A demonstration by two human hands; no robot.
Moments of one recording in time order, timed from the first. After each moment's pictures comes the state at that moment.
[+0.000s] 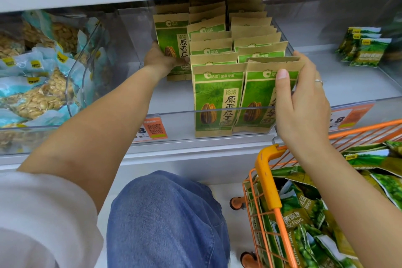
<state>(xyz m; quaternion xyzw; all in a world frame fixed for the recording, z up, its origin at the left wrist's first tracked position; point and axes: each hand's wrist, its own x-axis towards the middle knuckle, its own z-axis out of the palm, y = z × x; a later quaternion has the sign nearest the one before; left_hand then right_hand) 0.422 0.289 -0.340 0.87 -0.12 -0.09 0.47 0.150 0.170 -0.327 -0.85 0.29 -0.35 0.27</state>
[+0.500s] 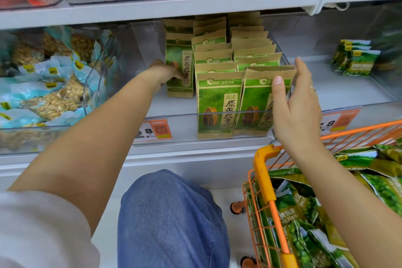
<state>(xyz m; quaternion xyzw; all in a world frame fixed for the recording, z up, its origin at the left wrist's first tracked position) 0.401 0.306 -0.315 0.87 -0.05 -0.19 0.45 0.148 0.171 -0.325 -0.84 0.30 -0.35 0.29</state>
